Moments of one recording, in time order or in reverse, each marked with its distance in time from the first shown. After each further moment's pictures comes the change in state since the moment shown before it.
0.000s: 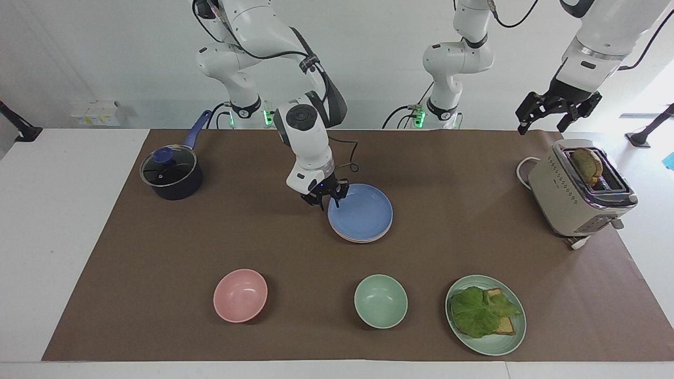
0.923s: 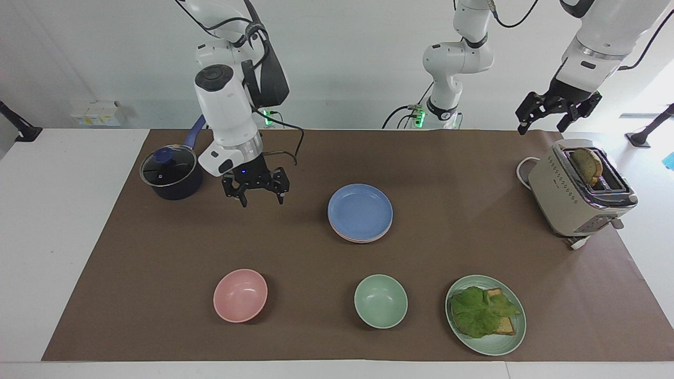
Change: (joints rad) left arm 0.000 0.000 0.000 0.000 0.000 0.000 0.000; right arm -0.276 -0.184 -0.016 0.133 -0.108 -0.281 -0.049
